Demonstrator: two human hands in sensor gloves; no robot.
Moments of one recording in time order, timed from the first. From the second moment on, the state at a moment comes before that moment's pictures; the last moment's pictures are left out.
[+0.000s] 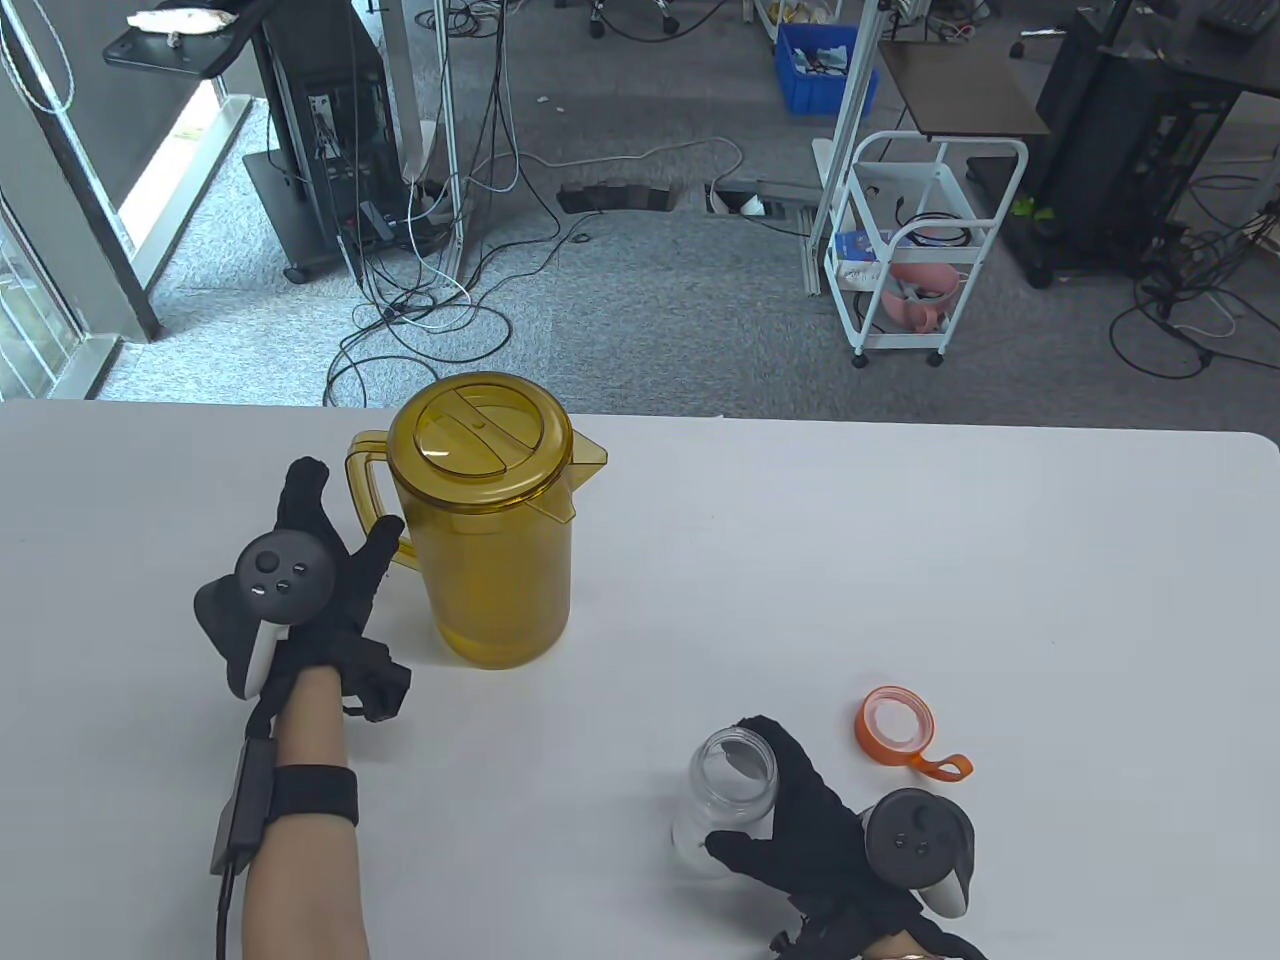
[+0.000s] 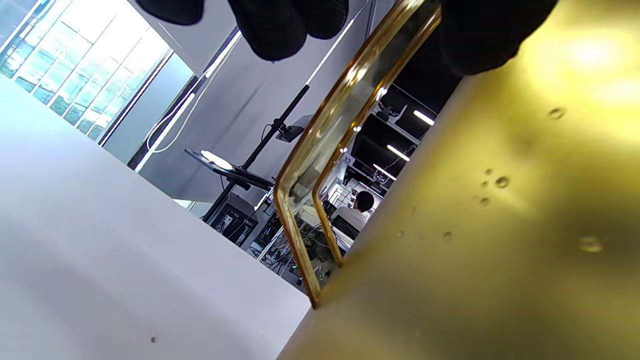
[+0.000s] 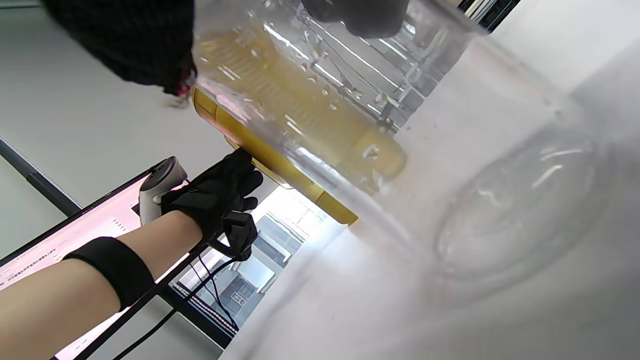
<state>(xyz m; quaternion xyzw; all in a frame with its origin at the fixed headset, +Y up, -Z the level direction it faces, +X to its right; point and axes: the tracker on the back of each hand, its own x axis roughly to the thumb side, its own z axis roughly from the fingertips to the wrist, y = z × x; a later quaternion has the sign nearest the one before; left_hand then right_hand) -0.289 -0.646 -0.384 0.15 0.09 0.29 0.94 0.170 -0.725 -0.246 0.26 0.00 0.83 0.50</state>
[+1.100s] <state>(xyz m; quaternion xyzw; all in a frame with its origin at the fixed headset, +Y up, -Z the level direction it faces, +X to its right) -0.272 -0.606 -0.341 0.23 -0.01 0.51 0.83 0.170 -0.727 -0.247 0.26 0.00 0.83 0.50</state>
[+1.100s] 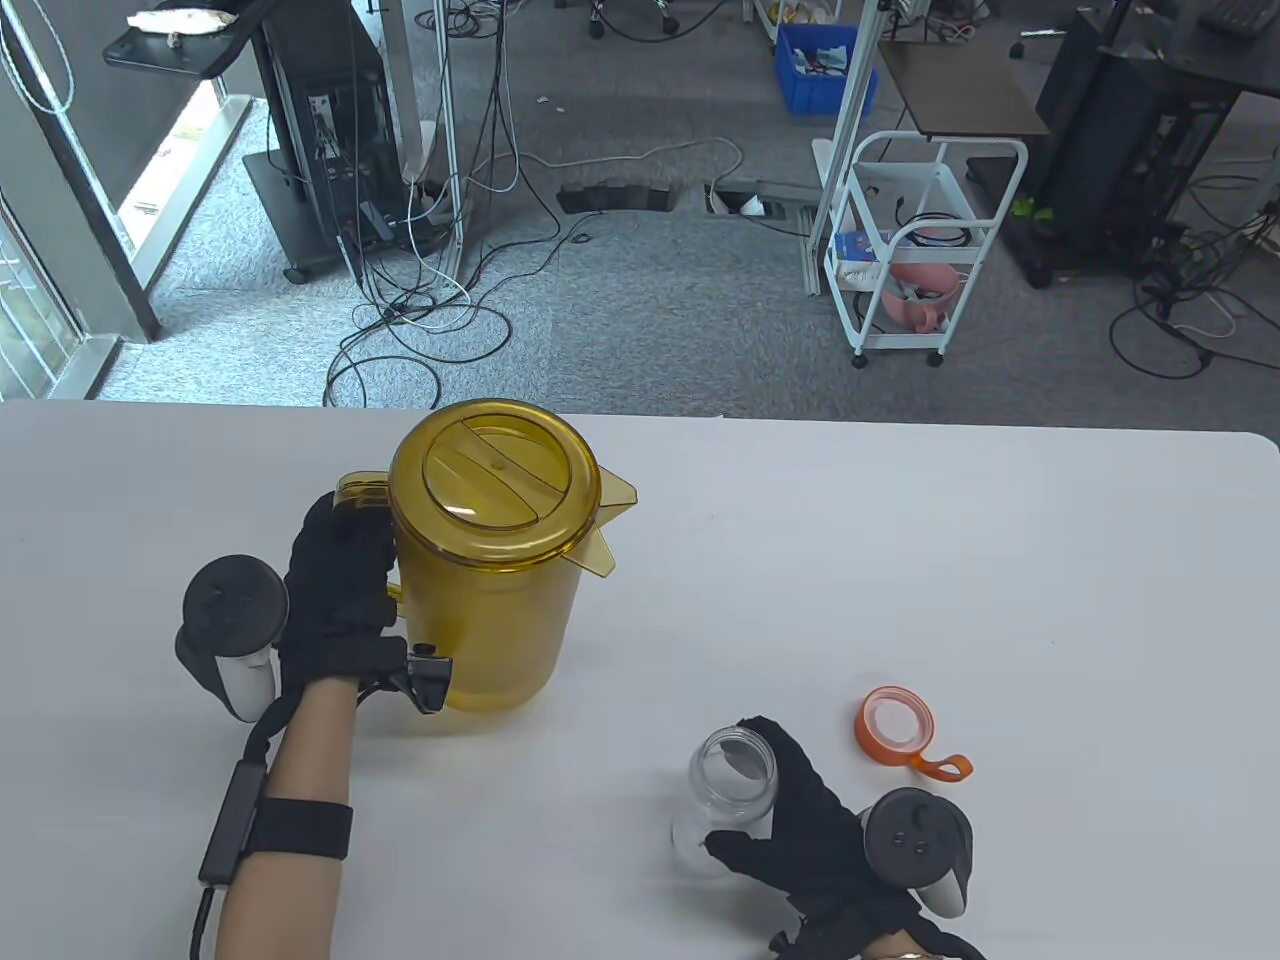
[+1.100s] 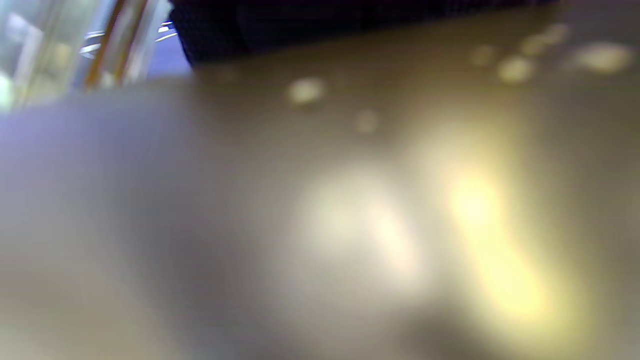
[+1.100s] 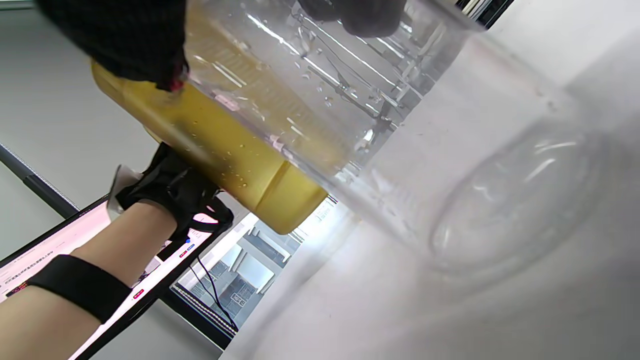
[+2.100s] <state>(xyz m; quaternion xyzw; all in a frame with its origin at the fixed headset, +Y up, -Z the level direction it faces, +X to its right) -0.203 -0.561 -0.221 0.17 -0.10 0.28 0.94 0.170 -0.728 -0.246 0.25 0.00 0.83 0.49</state>
